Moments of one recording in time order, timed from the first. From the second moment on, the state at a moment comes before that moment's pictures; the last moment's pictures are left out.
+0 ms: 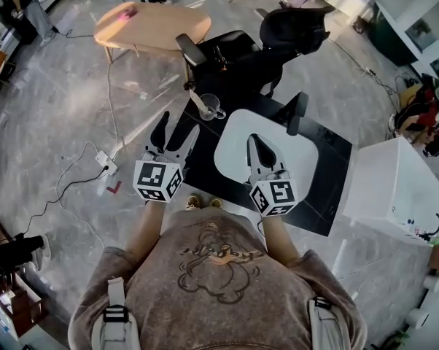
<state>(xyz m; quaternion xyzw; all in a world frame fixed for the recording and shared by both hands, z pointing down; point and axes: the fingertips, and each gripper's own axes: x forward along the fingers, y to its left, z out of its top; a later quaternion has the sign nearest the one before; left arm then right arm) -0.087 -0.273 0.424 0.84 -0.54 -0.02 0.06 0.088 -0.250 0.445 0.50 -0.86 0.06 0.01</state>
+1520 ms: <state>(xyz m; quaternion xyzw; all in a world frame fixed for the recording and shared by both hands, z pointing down) -0.064 -0.416 0.550 0.83 -0.53 0.06 0.15 0.091 -0.281 0.453 0.52 -0.85 0.07 0.02</state>
